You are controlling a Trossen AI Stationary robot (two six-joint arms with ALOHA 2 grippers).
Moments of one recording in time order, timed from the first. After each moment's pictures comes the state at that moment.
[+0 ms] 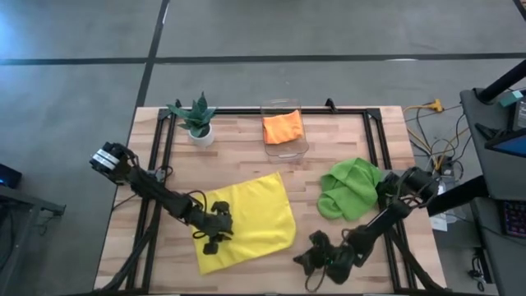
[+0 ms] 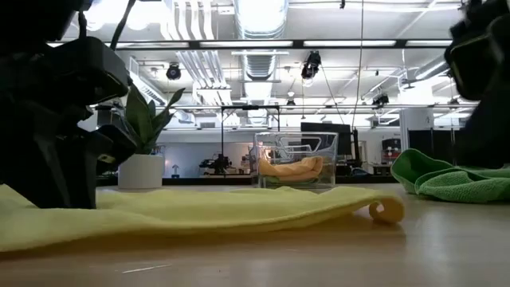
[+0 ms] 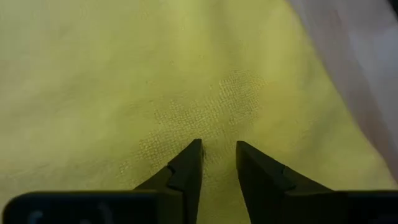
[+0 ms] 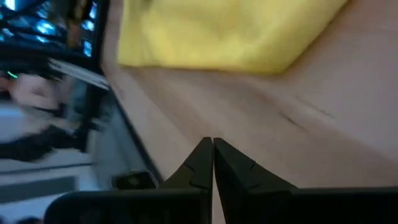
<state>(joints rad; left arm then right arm) -0.53 1.57 0.55 0.18 -0.06 -0.43 0.82 1.92 0.86 0.34 0.62 1.77</state>
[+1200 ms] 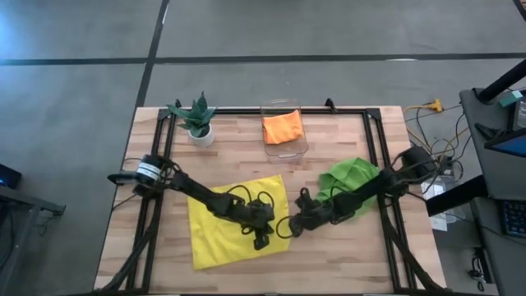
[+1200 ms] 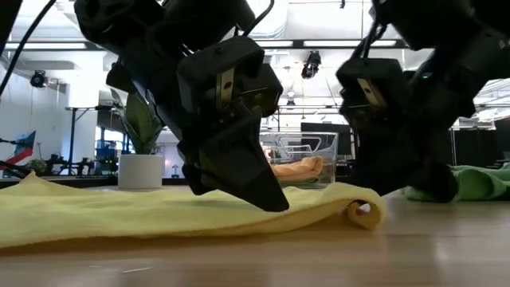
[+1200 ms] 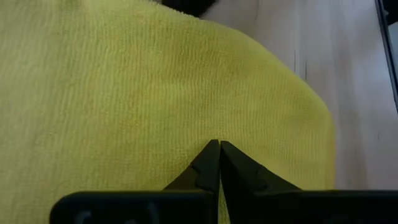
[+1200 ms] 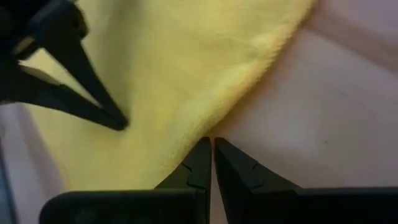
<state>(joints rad) -0.31 1.99 1.05 0.19 0.02 -0.65 0.43 1.80 0.72 0.20 0.24 1.28</state>
